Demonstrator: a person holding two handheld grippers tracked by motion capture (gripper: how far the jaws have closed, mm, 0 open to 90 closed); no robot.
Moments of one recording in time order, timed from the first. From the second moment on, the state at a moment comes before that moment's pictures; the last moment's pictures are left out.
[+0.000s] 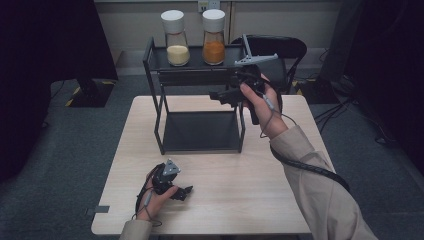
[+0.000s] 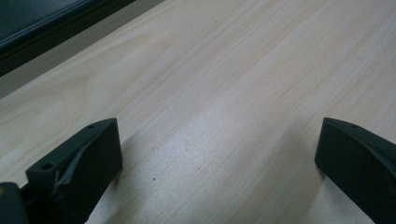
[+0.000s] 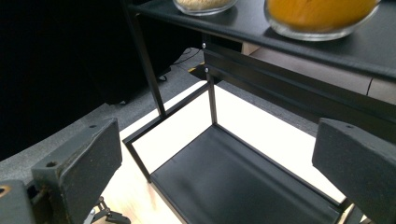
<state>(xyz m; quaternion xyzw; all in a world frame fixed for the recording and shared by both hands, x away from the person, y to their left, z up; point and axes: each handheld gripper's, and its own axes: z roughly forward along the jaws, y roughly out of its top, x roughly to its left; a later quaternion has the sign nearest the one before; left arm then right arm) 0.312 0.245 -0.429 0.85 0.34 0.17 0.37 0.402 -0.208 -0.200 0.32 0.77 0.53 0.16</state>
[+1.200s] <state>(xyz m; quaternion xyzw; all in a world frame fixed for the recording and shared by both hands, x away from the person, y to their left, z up) 0.311 0.245 -0.430 0.85 0.34 0.17 0.37 0.384 -0.233 -0.256 0.33 0.76 0.53 0.16</state>
